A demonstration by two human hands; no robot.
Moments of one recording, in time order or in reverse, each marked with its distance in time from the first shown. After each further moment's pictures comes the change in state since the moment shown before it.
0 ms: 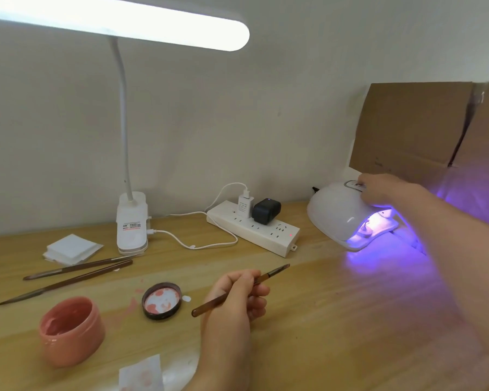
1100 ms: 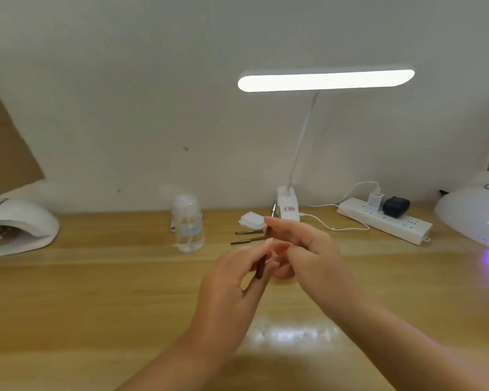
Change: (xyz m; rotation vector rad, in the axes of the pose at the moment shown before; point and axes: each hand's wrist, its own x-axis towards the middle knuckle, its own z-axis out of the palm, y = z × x) left_hand -0.110 0.153 -0.201 0.950 -0.022 1.010; right_hand -0.402 -0.323 -0.006 1.454 -0.229 -0.696
